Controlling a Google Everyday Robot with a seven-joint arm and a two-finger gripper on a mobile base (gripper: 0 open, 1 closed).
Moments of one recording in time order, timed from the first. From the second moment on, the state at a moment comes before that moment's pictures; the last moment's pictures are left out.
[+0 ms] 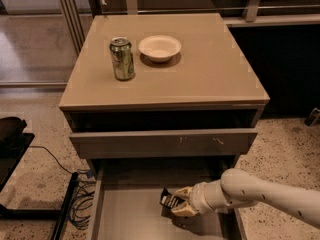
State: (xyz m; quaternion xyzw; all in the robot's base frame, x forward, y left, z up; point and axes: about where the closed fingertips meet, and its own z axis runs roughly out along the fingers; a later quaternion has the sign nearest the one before) arm 0.444 -0.068 0.429 -0.57 0.72 0.27 0.28
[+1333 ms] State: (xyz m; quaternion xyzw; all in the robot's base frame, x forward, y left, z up) arm 0.458 -0.067 0.371 -0.55 0.77 0.21 0.26
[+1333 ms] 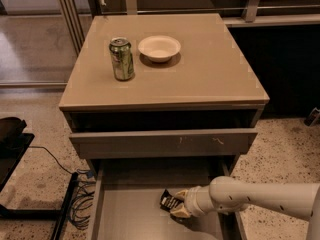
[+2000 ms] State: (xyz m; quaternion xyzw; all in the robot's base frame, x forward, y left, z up) arm 0.458 -0.067 0.371 -0.55 0.77 0.21 0.26
